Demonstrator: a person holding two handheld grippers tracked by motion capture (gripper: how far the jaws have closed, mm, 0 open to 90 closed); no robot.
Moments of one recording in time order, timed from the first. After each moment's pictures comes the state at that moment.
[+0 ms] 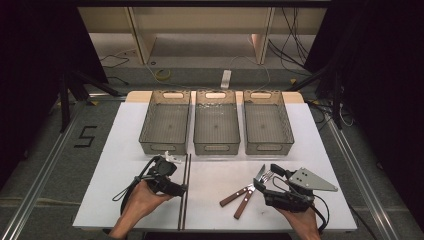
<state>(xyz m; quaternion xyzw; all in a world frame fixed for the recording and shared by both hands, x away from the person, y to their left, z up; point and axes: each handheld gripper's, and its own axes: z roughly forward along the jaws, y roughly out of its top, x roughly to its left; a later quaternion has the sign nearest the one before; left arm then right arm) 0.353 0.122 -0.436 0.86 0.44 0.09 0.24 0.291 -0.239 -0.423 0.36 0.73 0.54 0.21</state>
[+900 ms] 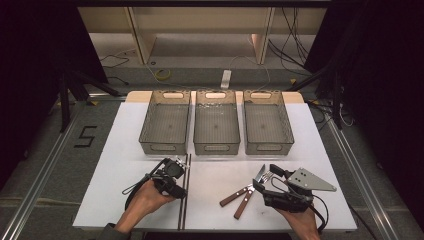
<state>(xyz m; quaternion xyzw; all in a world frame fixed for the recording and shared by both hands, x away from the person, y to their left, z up) 0.362 0.107 -0.456 0.89 0.41 0.07 0.16 0.291 -0.238 -0.423 0.36 0.73 0.54 0.21</state>
